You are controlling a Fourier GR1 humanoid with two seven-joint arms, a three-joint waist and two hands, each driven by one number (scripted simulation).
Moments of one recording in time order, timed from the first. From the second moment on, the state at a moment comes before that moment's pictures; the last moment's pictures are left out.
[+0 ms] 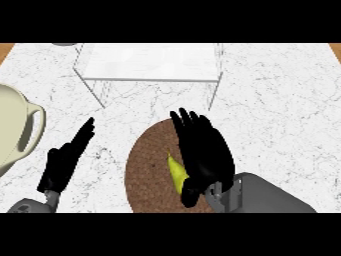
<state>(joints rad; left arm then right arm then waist) -0.07 0.42 -0.34 -1.34 0.23 0.16 -0.01 -0.62 -0.24 0.80 -1.70 0.49 0.19 1.10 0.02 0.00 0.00</state>
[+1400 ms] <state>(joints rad) -0.05 0.39 -0.29 -1.35 0.18 0.13 -0.01 -0.56 -0.03 0.86 -1.44 0.68 0.23 1.16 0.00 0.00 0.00</state>
